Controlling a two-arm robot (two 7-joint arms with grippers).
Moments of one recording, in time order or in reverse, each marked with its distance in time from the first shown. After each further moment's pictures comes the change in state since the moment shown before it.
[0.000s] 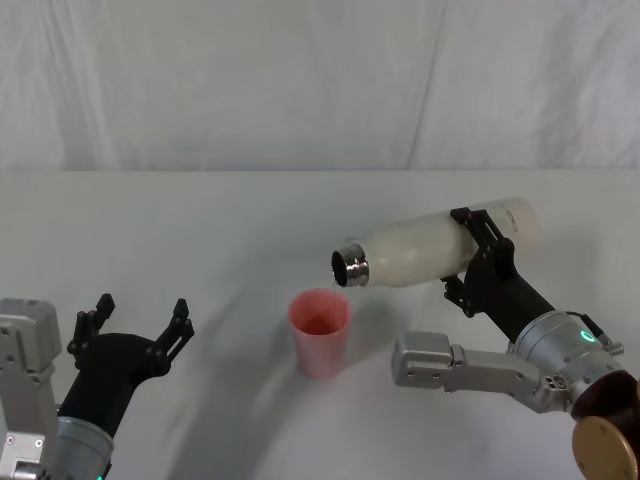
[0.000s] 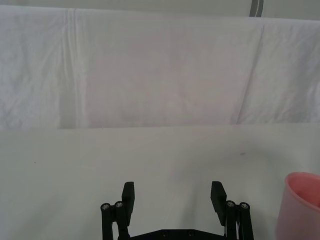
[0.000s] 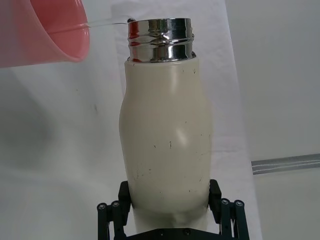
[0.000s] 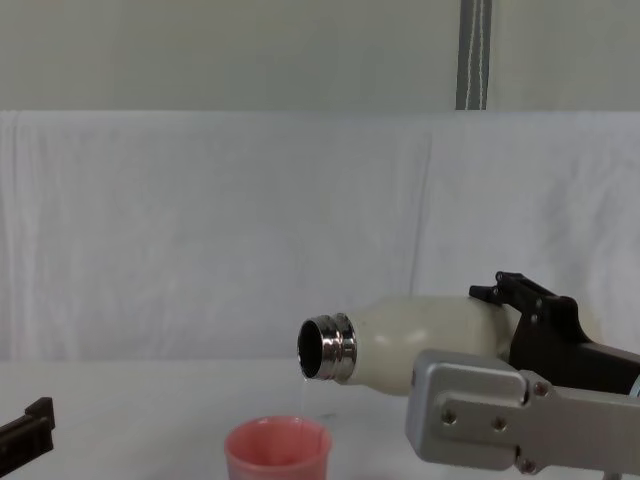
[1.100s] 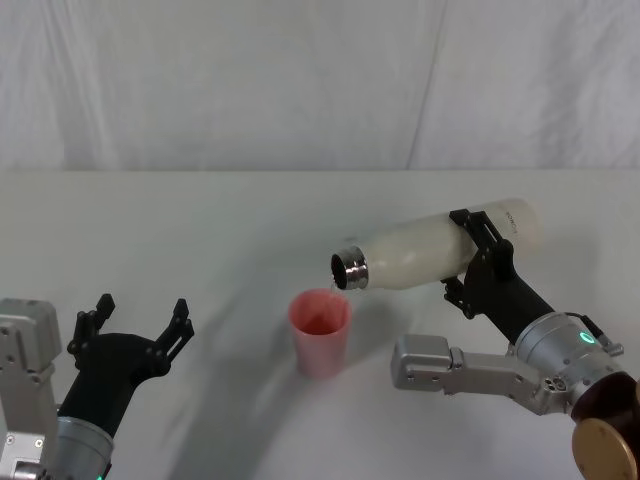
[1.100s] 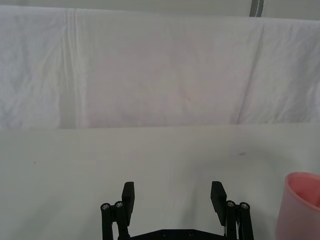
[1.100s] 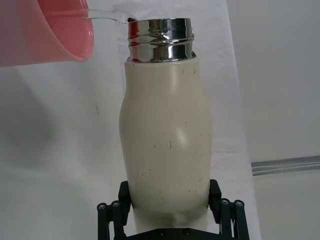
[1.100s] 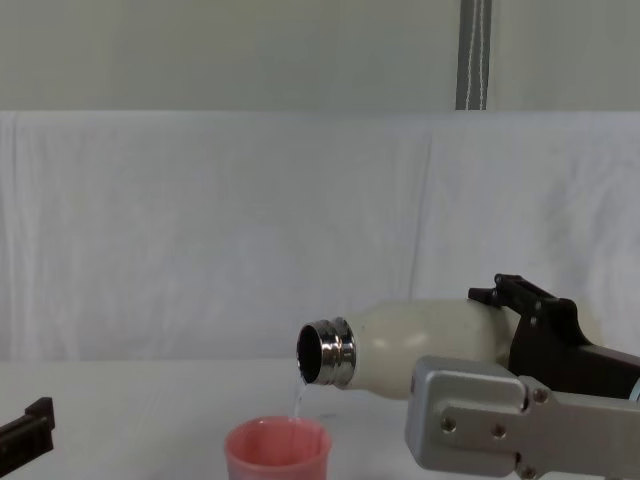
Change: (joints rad) left arm 0.000 0.000 0.000 0.000 0.000 0.000 0.000; right arm 0.000 0.004 -0.004 -0.001 -0.008 0.002 0.000
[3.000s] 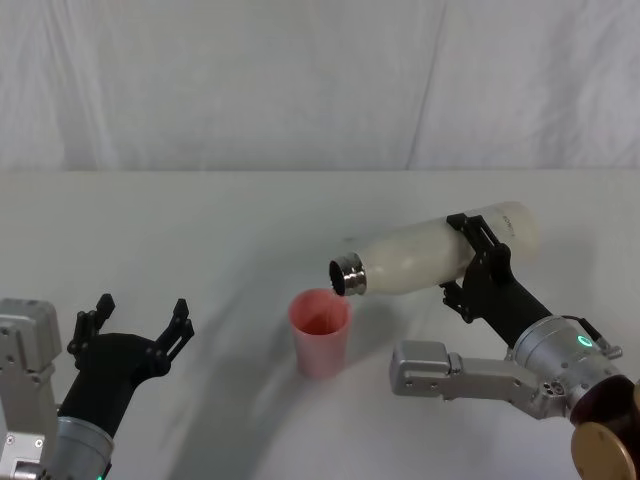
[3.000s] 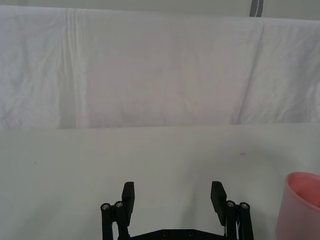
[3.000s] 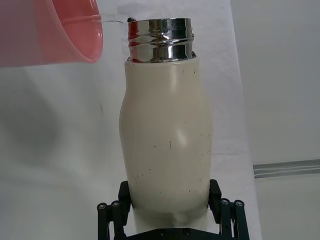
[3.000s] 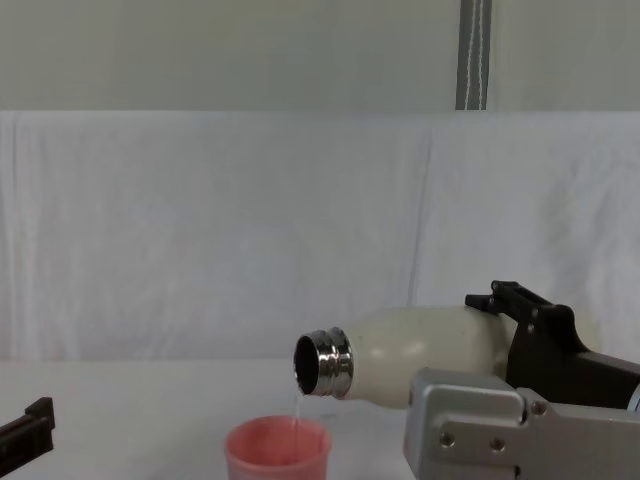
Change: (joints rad) left arm 0.000 0.000 0.000 0.000 0.000 0.000 0.000; right arm 0.000 0.005 -0.009 0.003 -0.007 -0.002 0.000
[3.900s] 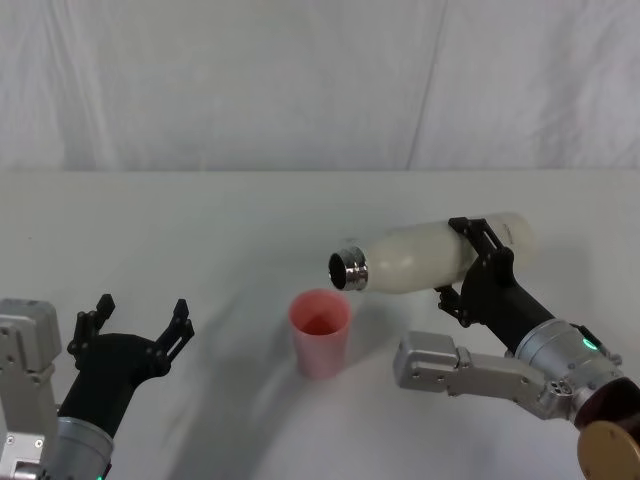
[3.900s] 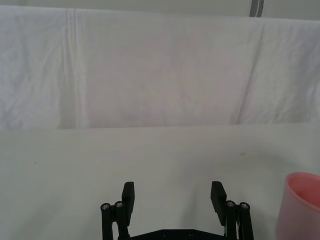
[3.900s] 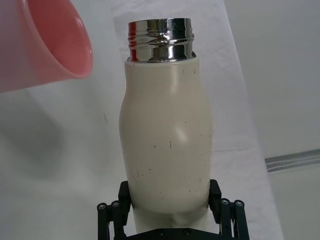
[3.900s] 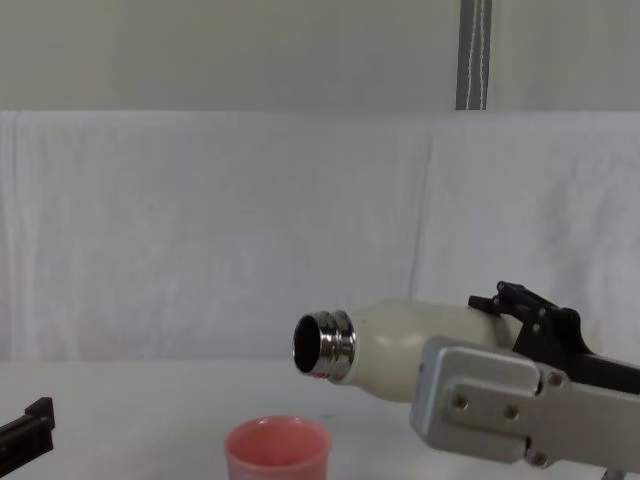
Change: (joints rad) left arm 0.000 0.000 0.000 0.000 0.000 0.000 0.000; right arm -0.028 -0.012 0.034 -0.024 0.093 -0.021 0.028
